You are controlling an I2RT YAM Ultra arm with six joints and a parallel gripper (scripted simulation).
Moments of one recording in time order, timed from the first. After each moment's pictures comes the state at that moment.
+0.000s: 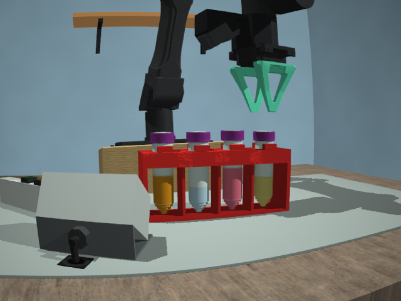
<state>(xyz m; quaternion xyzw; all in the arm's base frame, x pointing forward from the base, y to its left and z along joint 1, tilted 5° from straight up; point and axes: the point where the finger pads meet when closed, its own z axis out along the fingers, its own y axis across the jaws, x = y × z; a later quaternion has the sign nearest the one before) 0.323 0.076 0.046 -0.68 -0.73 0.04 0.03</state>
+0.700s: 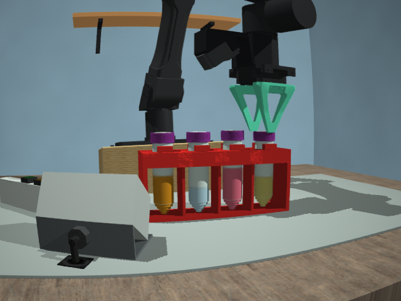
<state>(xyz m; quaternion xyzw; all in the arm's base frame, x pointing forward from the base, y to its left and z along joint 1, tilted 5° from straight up) 0.318 0.075 0.016 -0.69 -0.72 0.04 0.03</state>
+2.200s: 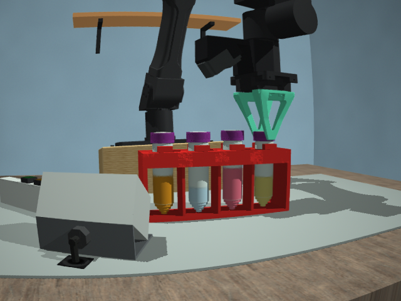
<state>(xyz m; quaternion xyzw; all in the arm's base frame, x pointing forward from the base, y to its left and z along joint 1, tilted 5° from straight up) 0.322 0.076 0.003 -0.69 -0.73 0.03 0.03</state>
